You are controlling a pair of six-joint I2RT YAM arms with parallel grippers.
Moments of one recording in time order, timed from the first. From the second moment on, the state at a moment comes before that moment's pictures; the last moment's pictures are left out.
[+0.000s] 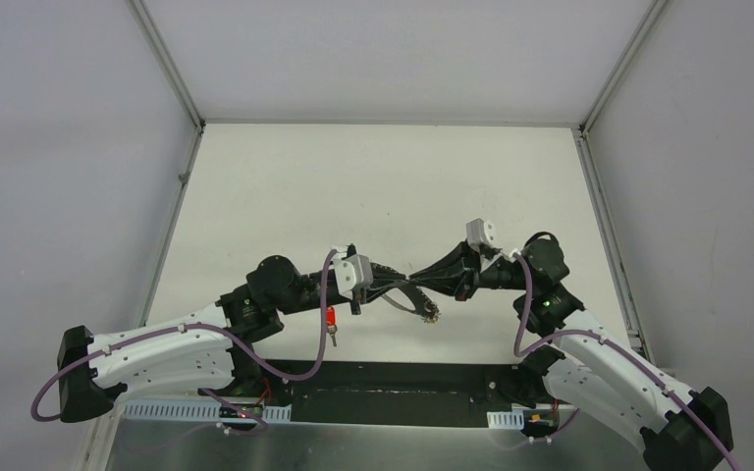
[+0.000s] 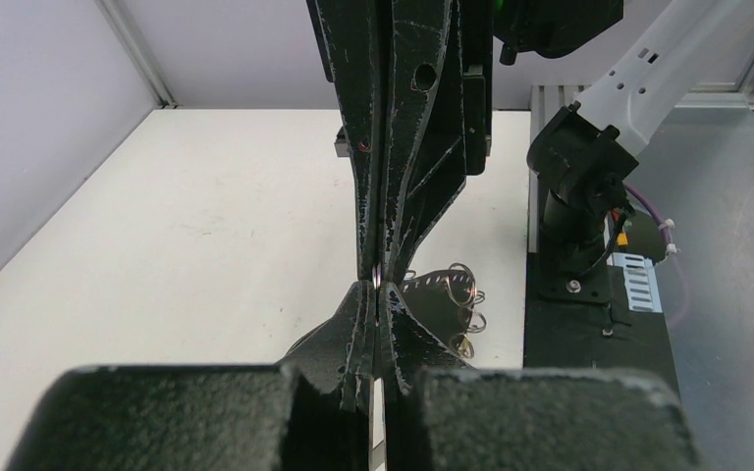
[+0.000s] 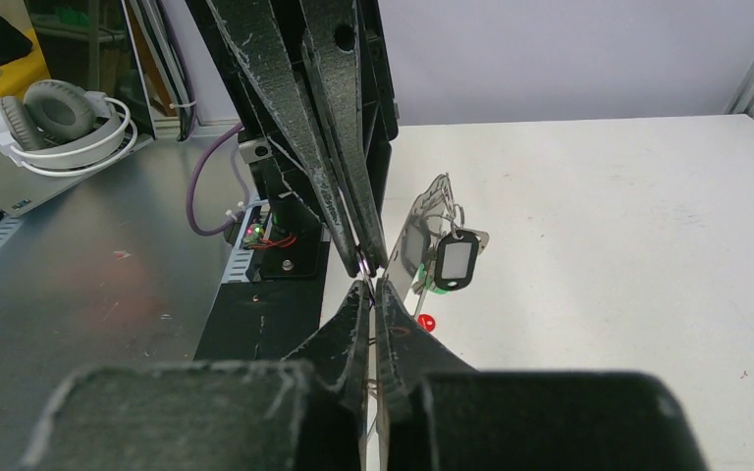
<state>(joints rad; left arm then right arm) -1.14 0.82 0.63 0.35 0.20 0.10 0.65 0.78 0.49 0.47 -0.94 0.19</state>
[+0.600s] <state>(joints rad) -1.14 0.65 0.70 0.22 0.22 0.12 0.65 0.71 0.50 0.10 -0.95 -0.28</state>
